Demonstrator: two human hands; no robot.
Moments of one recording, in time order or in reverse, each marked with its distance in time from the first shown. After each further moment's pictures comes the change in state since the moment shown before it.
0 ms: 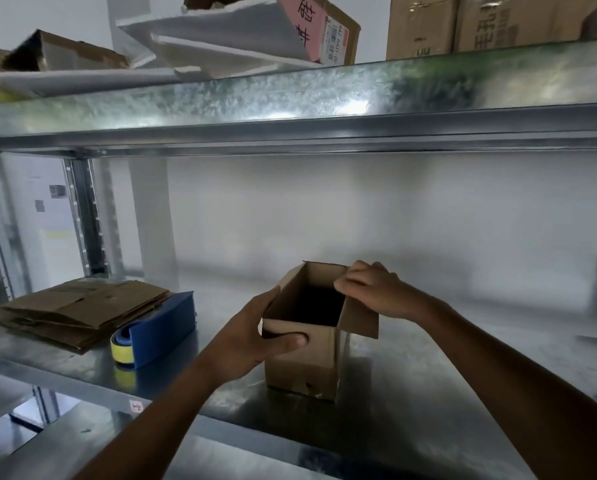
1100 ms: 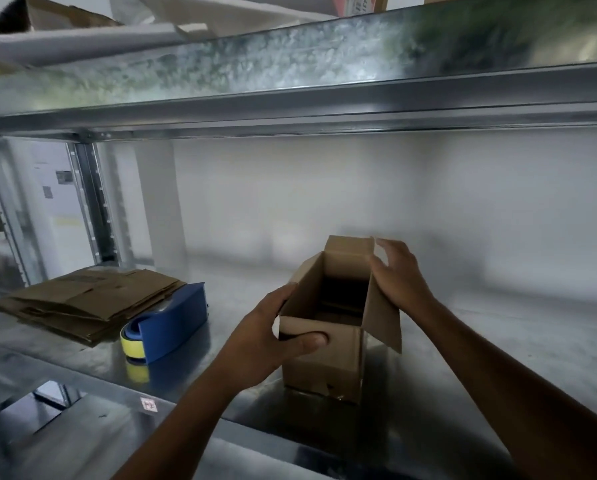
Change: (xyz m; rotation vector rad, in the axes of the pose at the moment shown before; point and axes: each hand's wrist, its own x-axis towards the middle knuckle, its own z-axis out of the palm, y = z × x) left_hand 0.002 -0.013 -0.002 0.118 0.064 -0.026; right_hand 0.045 0.017 0.032 0.215 0.516 0.149
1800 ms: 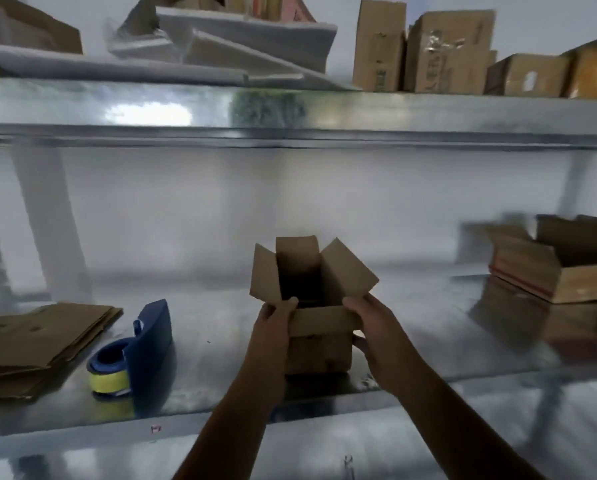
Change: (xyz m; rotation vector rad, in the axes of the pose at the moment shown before) left_hand -0.022 0.006 0.009 -0.876 -0.034 -0.450; right_hand -0.193 -0.128 0.000 0.797 0.191 0.493
